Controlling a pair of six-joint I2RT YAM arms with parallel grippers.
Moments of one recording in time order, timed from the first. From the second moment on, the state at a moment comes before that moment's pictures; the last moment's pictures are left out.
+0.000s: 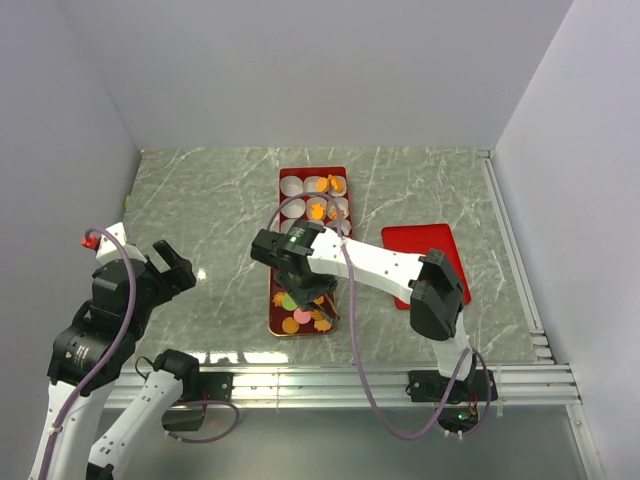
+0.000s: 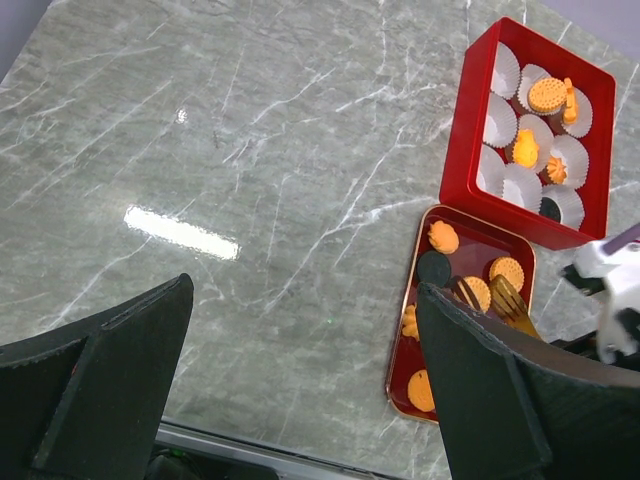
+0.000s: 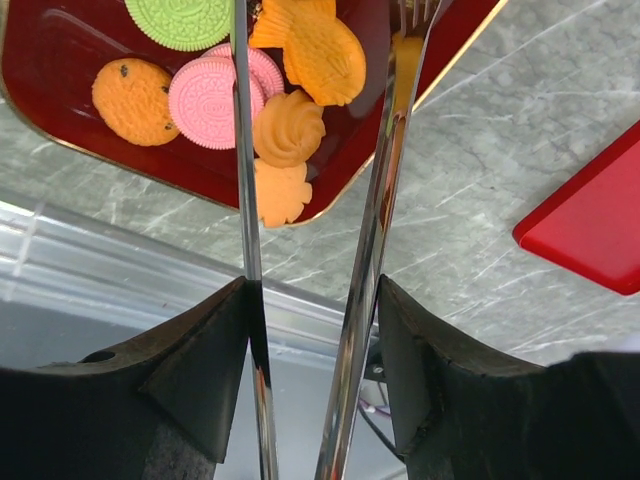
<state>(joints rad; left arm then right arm) -0.32 0.50 1.05 -1.06 -0.41 -0.59 1.11 1.98 1.81 -1.36 0.20 0.44</state>
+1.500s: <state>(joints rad) -0.35 0.48 1.04 -1.06 -0.41 -0.59 0.88 1.99 2.31 -1.38 0.32 0.49</state>
